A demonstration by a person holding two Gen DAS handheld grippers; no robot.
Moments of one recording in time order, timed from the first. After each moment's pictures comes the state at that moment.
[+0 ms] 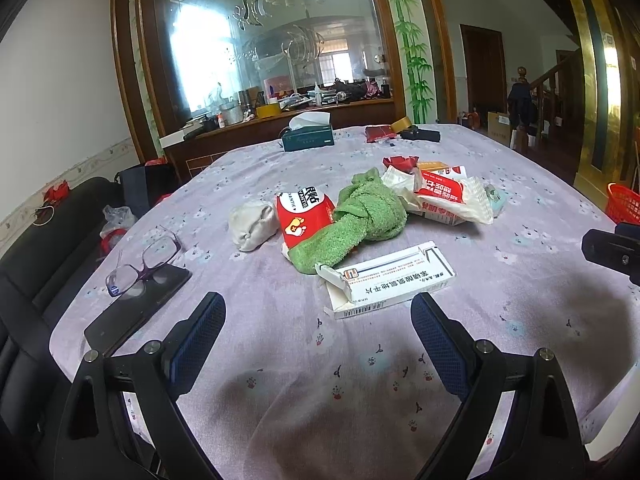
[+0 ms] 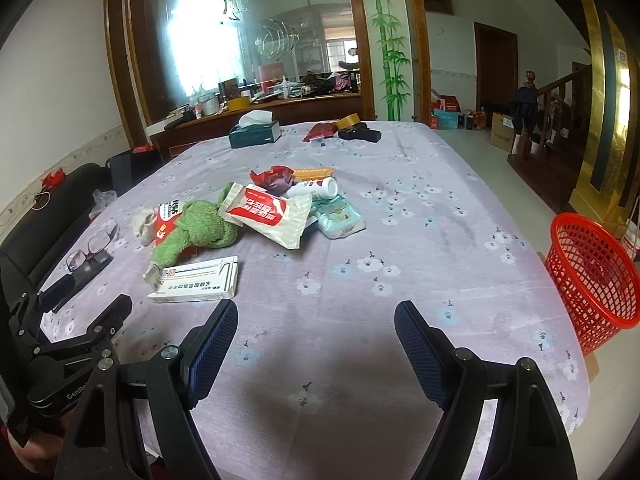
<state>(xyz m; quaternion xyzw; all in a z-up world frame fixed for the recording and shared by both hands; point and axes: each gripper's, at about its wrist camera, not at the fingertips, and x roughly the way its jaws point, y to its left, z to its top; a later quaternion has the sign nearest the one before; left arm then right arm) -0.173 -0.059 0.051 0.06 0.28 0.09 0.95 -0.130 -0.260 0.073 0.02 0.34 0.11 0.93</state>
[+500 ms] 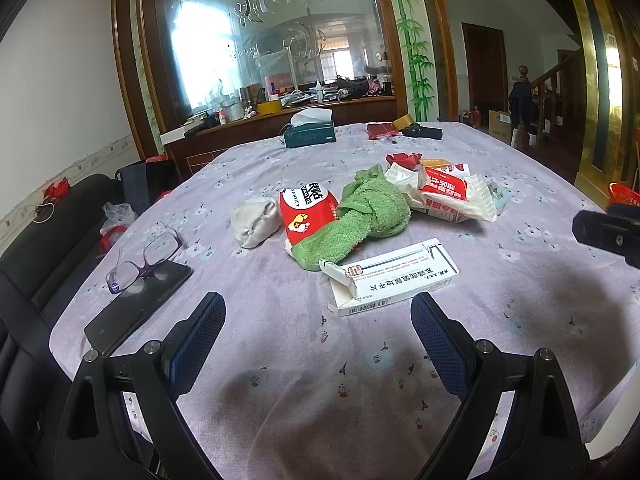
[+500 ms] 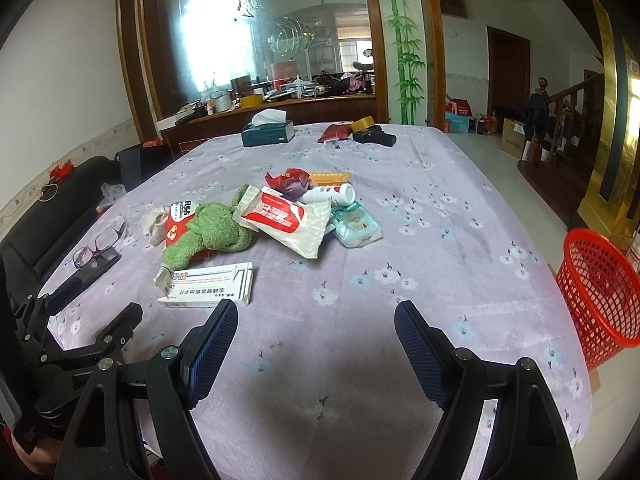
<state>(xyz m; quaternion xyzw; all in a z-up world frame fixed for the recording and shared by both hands) -0.173 -0.056 0.048 0.06 0.29 0.09 0.95 -0.121 -0.245 0.082 0.00 0.33 0.13 0.93</state>
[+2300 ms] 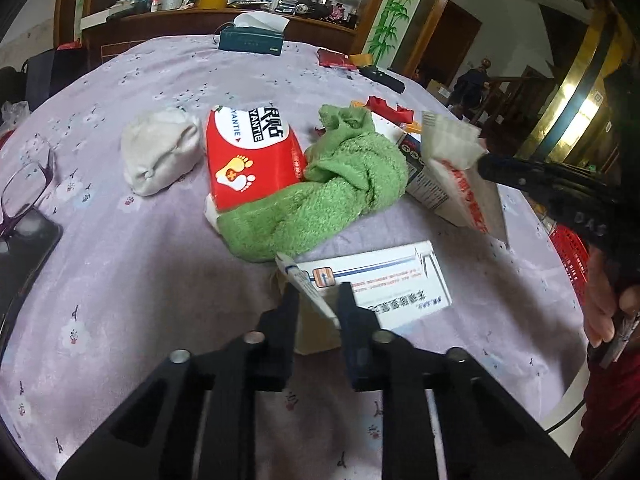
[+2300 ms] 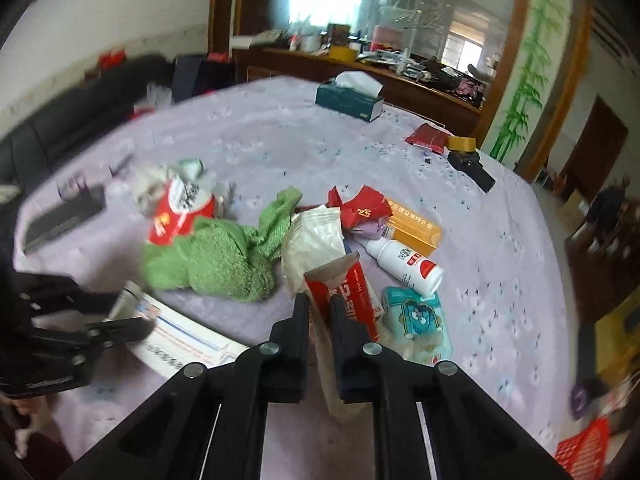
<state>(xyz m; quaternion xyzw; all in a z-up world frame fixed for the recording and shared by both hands) -0.081 -0.002 0.020 -0.11 0.44 -0.09 0.89 0.019 -0.164 0.077 -0.15 0.38 0.25 0.88</state>
